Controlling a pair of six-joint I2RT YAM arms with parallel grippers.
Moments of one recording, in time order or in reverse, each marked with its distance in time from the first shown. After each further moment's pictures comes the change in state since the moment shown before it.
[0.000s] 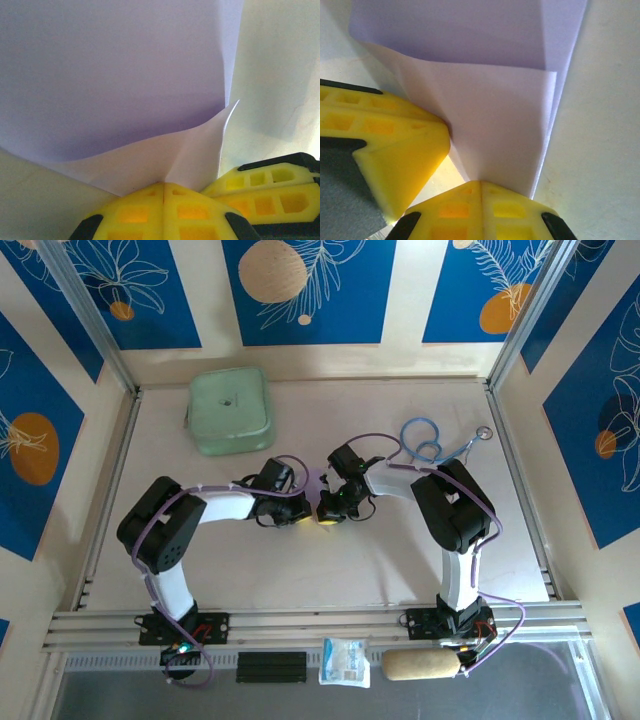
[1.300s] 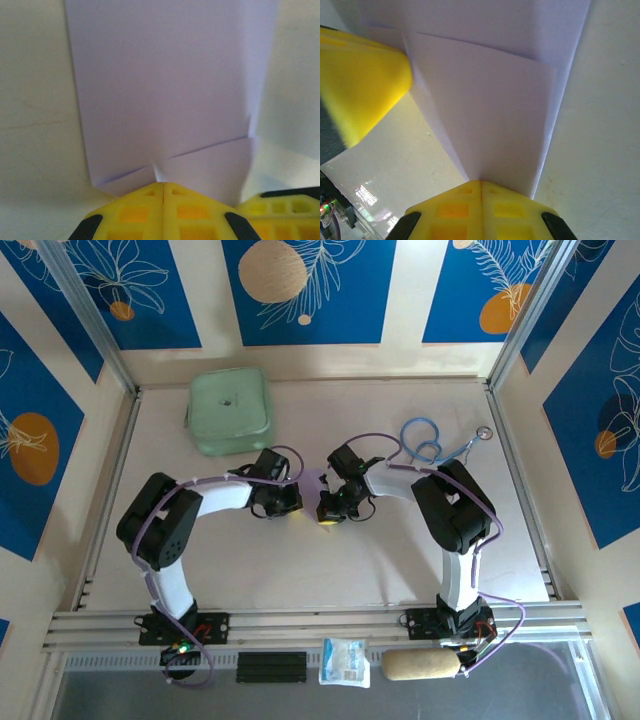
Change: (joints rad) left arm 0.050 0.017 0.091 -0.151 -0.058 0.085; right arm 0.001 -0.008 -0.003 0.005 0.005 -0.011
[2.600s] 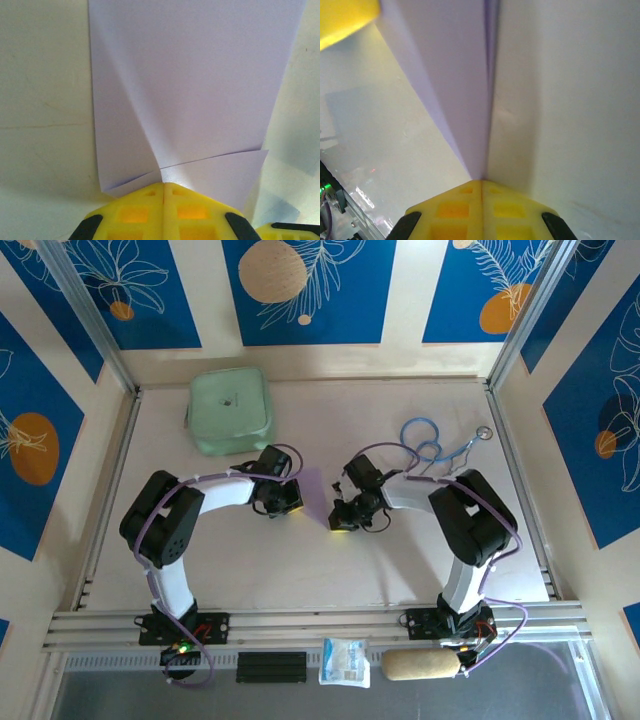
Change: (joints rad) left arm 0.000 0.020 0.048 -0.070 -0.029 -0.086; right arm -0.048 -0.150 -0.213 0.098 -0.024 -0.022
